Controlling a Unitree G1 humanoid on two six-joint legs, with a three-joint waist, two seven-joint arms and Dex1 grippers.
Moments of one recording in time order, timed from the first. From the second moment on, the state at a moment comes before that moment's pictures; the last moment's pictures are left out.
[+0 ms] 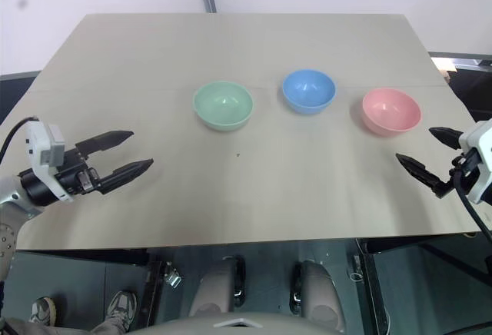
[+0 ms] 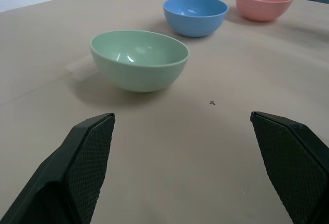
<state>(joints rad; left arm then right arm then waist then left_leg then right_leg) 0.07 0.87 0.47 -0.22 -0.70 0.34 -1.02 0.14 -0.87 -0.60 -0.41 0.51 0.50 0.82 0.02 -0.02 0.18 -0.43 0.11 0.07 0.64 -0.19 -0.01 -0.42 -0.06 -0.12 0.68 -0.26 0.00</state>
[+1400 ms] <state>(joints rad) 0.09 0.84 0.43 -0.28 -0.71 0.37 -1.19 -0.41 -0.83 0.11 -0.13 0.19 0.46 1.00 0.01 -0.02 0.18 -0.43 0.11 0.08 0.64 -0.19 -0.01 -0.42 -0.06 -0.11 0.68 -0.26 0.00</state>
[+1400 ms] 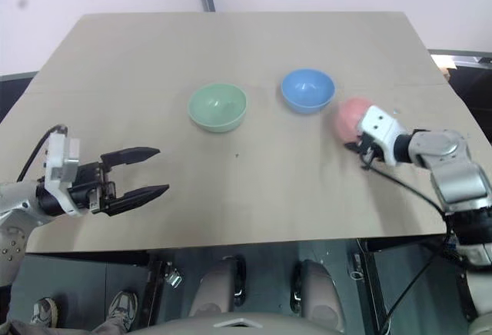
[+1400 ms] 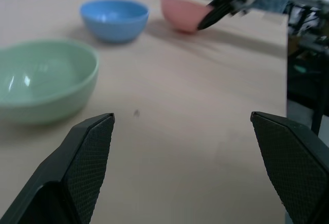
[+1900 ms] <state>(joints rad) 0.08 0.84 0.41 -0.21 -0.63 0.32 -1.17 -0.53 -0.53 0.42 -0.28 0.09 0.62 0.85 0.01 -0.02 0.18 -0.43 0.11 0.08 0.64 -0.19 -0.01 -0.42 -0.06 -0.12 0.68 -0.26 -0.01</state>
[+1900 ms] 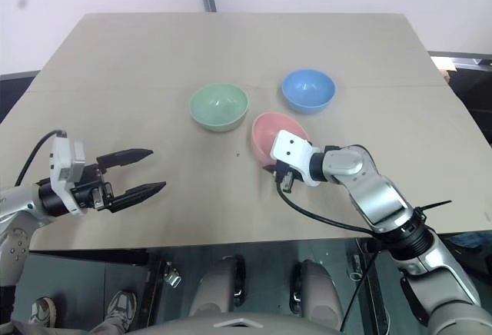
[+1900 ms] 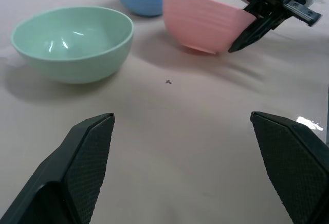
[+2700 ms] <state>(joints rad) -0.76 0.88 -0.42 0.18 0.28 0.02 -1.04 -0.45 -0.67 0.08 -0.64 0.40 0.86 0.80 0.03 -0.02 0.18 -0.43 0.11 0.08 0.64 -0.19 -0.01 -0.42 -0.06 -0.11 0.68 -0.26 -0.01</state>
